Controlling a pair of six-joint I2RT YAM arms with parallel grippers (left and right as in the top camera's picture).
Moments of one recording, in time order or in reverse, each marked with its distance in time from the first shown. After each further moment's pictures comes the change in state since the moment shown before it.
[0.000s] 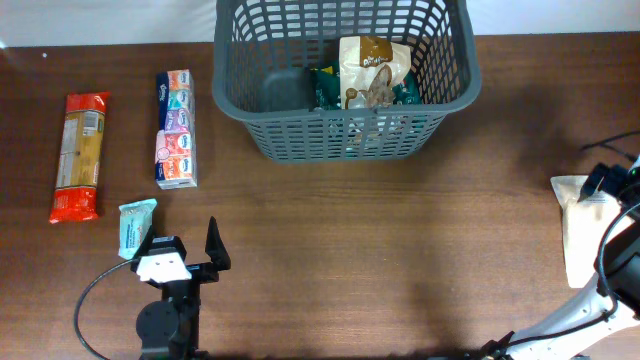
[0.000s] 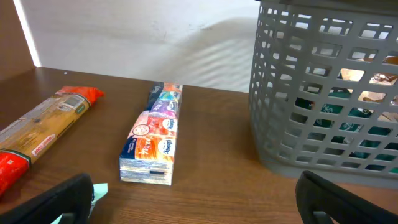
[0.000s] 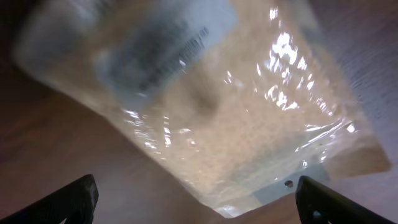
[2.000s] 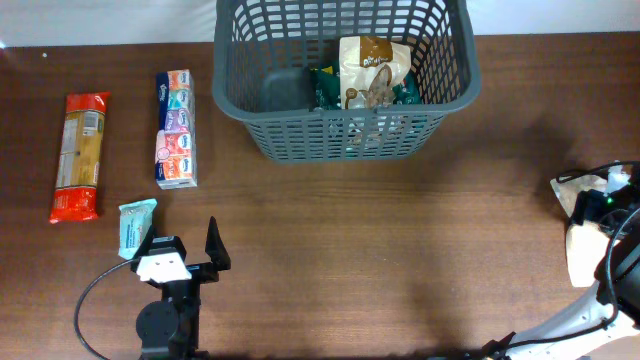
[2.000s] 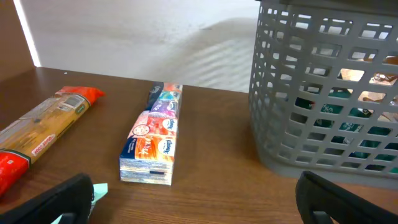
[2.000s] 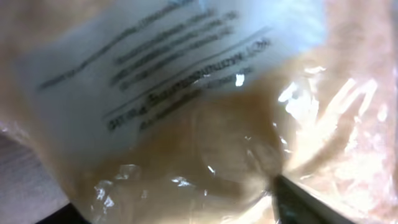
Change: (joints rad) left arm 0.000 0.000 0.000 0.000 0.000 0.000; right arm -0.014 -0.054 -0.322 0.401 -0.001 -0.311
